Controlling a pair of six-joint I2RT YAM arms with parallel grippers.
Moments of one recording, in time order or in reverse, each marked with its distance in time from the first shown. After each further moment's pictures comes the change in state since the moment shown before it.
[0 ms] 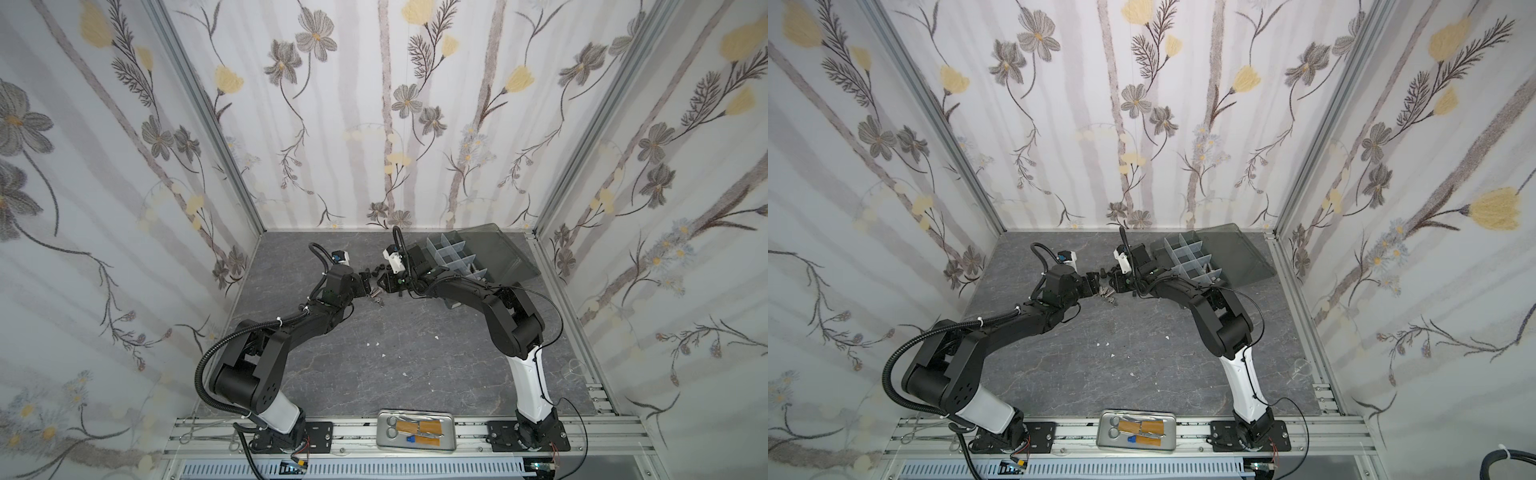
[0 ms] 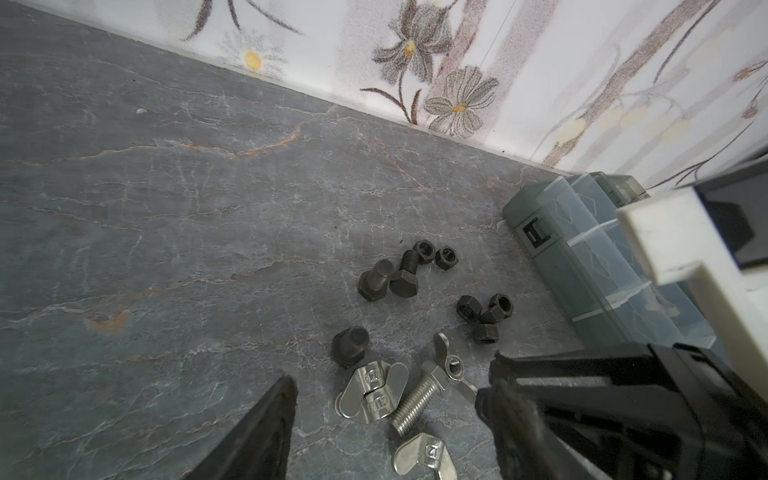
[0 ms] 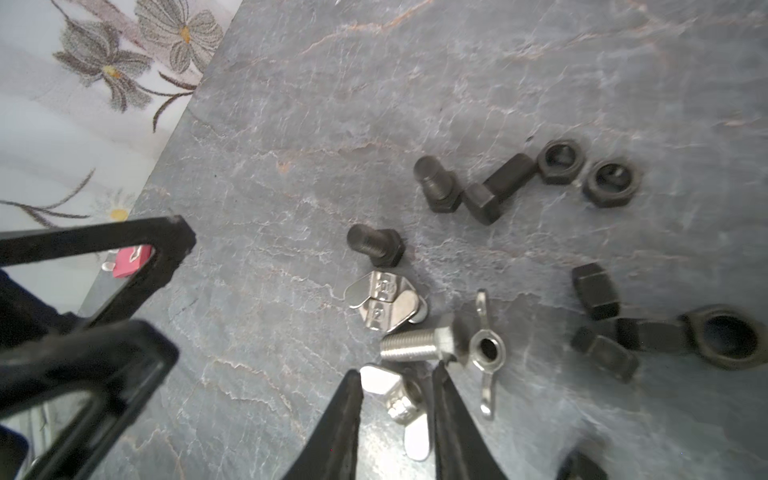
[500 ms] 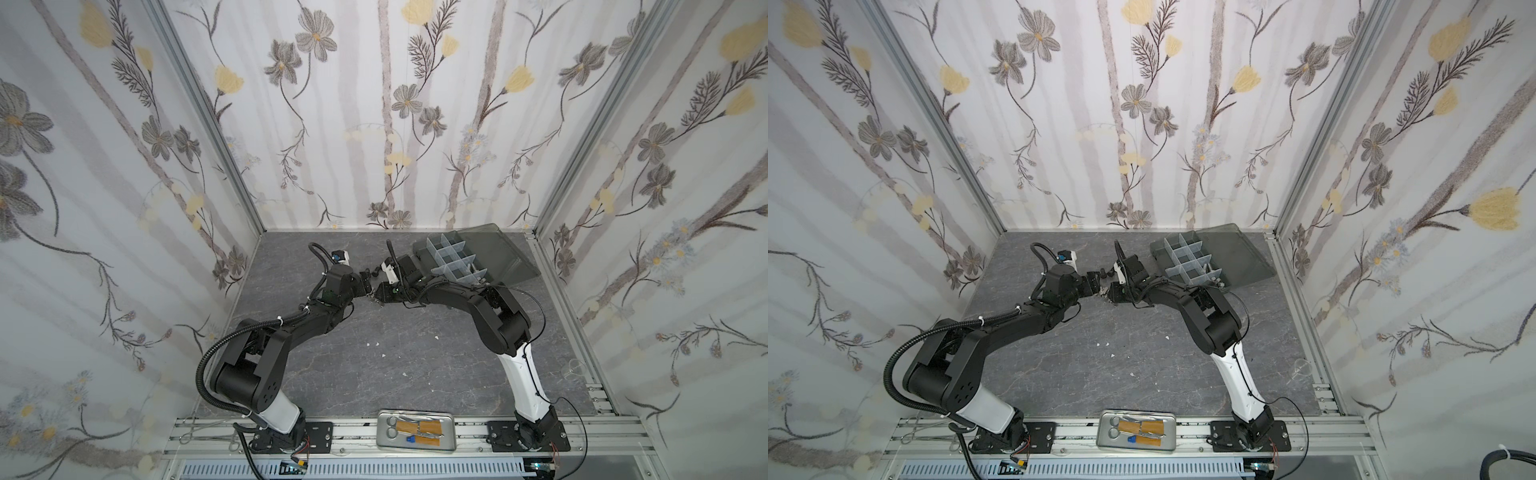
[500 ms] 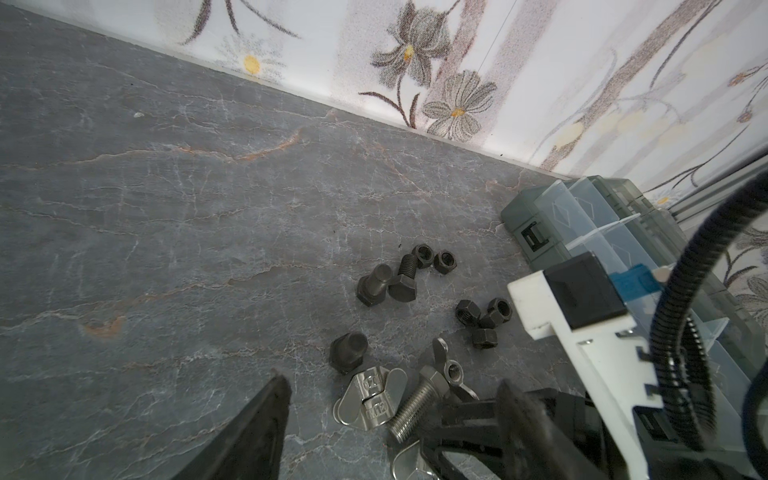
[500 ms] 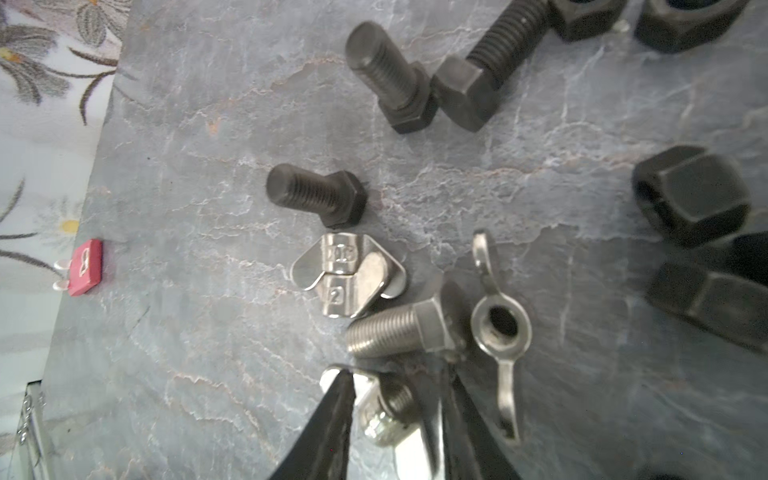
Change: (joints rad) left arm 0.002 0.012 0.005 0.015 0.006 0.000; right arm 0.035 0.101 0.022 -0.023 0.042 0.131
